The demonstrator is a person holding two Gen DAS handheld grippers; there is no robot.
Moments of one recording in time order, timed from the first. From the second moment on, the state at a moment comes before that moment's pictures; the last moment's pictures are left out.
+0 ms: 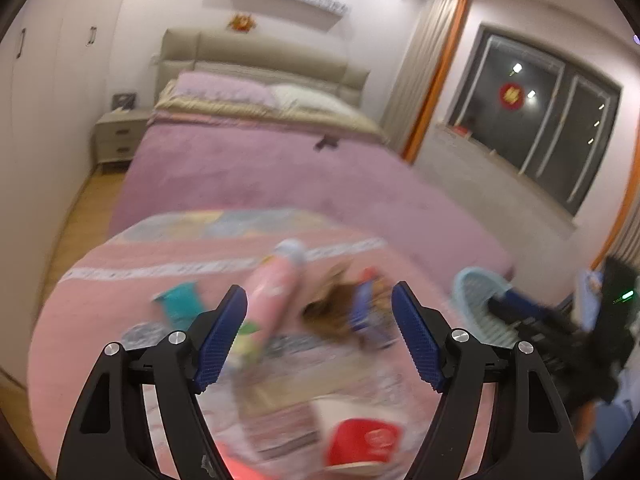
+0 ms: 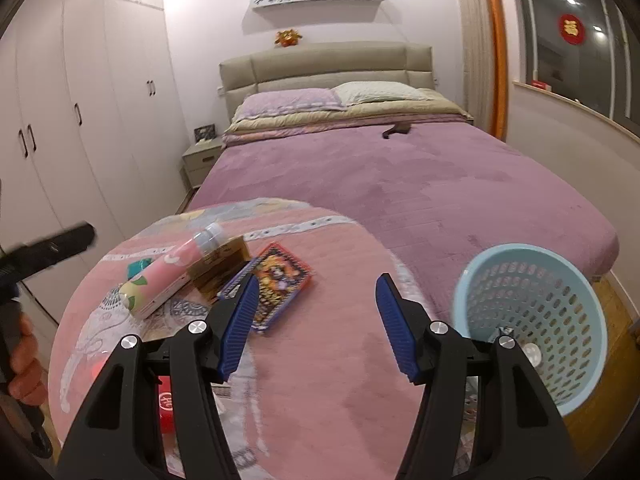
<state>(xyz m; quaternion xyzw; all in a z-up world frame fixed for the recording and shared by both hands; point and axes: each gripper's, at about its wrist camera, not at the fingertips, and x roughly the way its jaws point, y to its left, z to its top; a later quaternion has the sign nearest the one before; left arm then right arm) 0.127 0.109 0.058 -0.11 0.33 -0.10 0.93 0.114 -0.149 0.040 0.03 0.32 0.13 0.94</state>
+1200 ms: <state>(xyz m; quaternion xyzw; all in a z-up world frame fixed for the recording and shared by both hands) 0.194 0.118 -0.026 -0.10 0.43 -0.11 0.89 0.215 -0.079 -0.049 0.13 0.46 0.10 0.87</state>
